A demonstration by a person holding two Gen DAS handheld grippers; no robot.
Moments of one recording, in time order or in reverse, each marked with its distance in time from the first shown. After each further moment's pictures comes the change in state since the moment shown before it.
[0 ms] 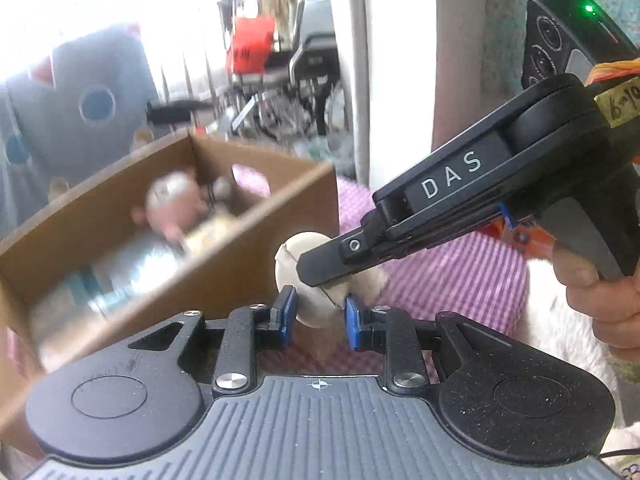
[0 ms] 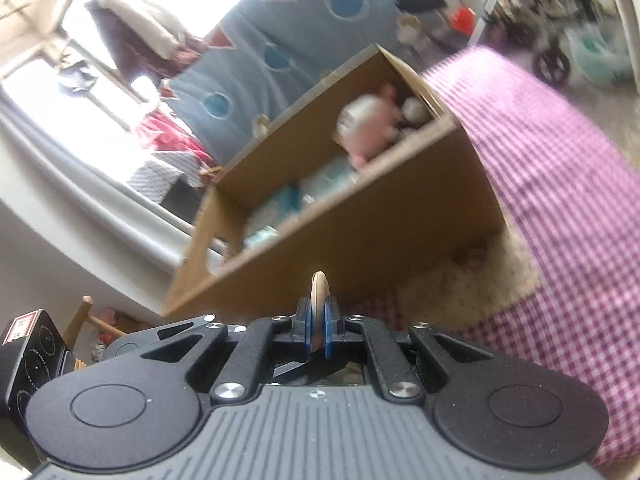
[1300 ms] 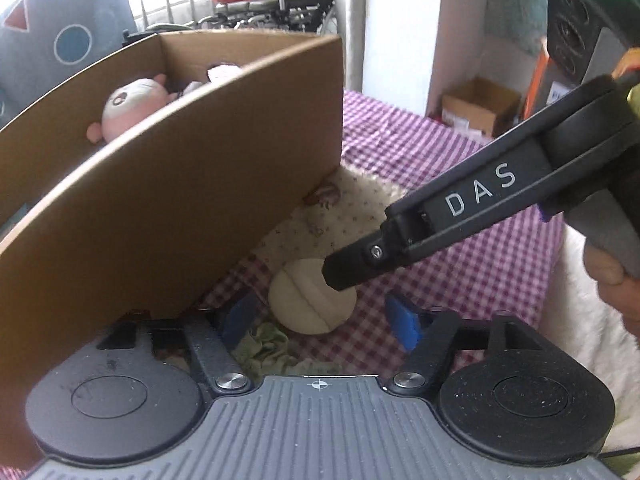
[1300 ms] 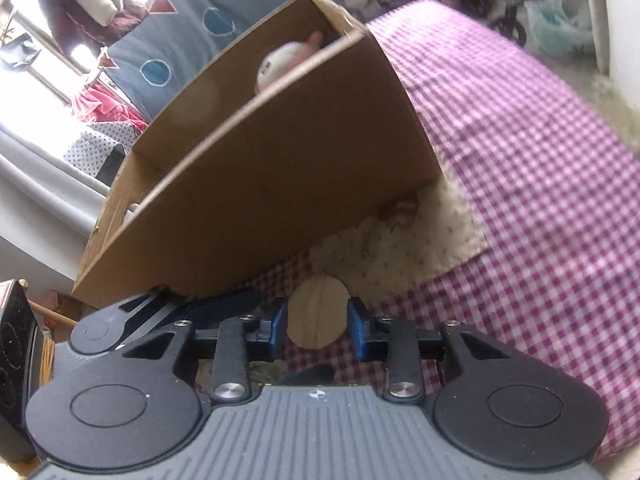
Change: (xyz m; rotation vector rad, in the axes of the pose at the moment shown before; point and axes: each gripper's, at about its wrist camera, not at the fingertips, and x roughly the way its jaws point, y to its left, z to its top) left arm 0.107 0.006 -0.038 -0.017 0.227 -0.056; right arm 0.045 -0.061 -0.027 0.075 0.142 -0.200
